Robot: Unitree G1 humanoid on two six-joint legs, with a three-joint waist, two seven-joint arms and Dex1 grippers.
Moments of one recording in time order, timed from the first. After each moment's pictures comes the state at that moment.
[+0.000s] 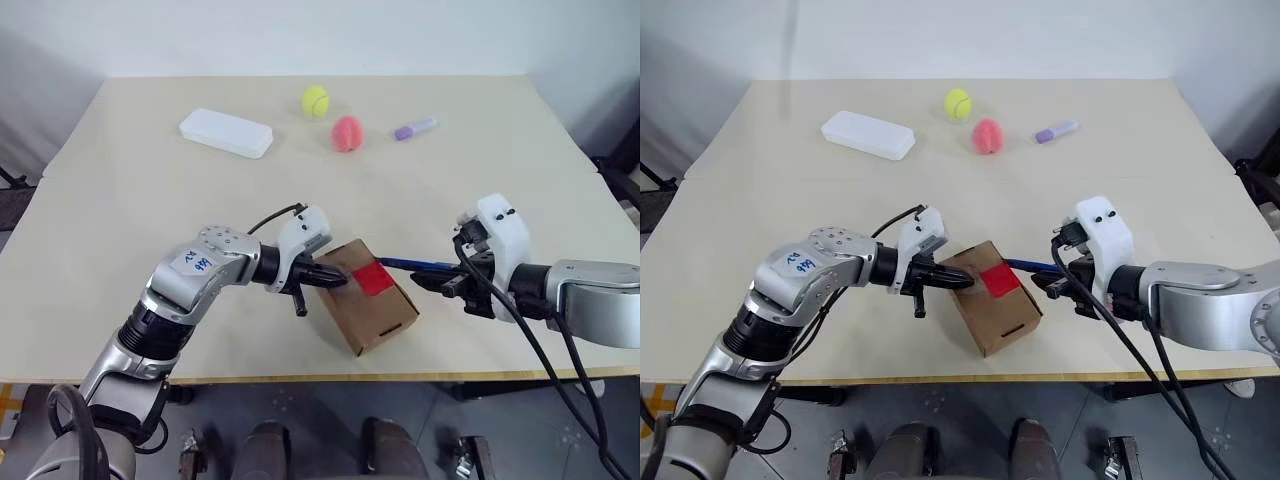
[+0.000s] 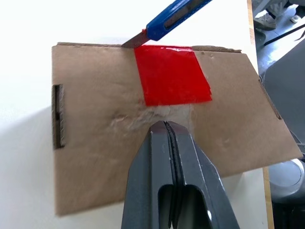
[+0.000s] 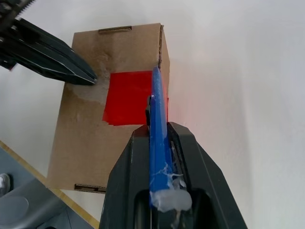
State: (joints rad) left arm -0.77 0.52 -0.34 -0.18 -0.41 1.01 -0.83; right arm -0.53 -1.25 0.07 -0.54 1.94 1.01 -0.38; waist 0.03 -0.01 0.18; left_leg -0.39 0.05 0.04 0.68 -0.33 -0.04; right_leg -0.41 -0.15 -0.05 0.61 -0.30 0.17
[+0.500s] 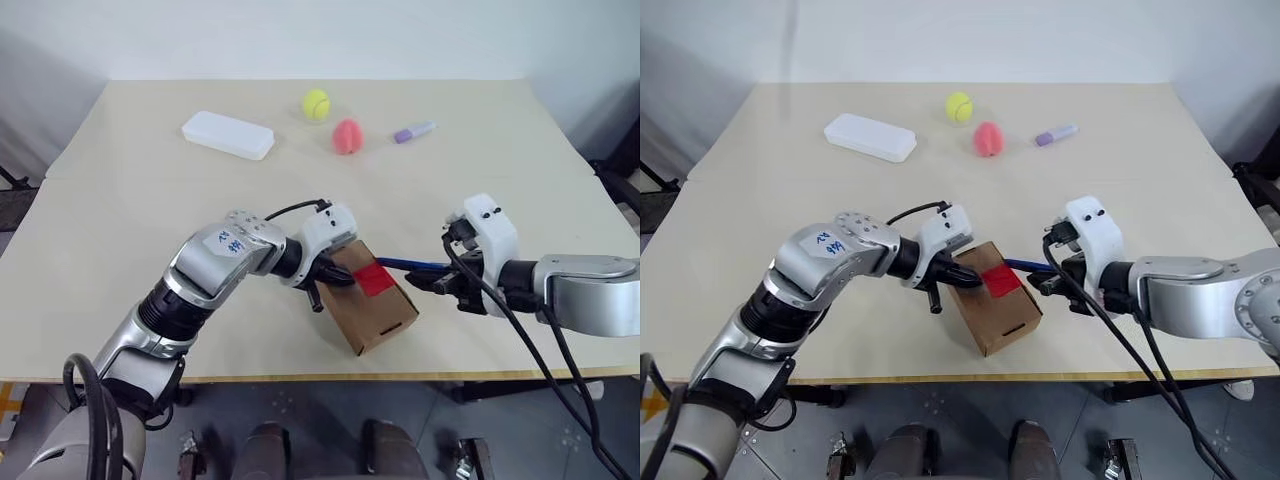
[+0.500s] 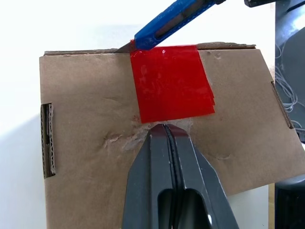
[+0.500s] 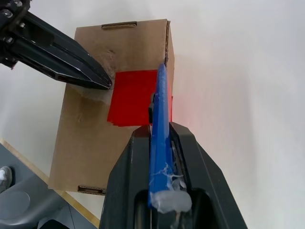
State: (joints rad) left arm -0.93 0.48 -0.45 -0.17 -0.37 1.23 -0.77; right arm -0.59 -1.24 0.15 -0.49 1.94 1.03 -0.38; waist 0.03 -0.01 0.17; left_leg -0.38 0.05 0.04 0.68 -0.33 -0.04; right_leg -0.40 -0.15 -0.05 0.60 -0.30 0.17
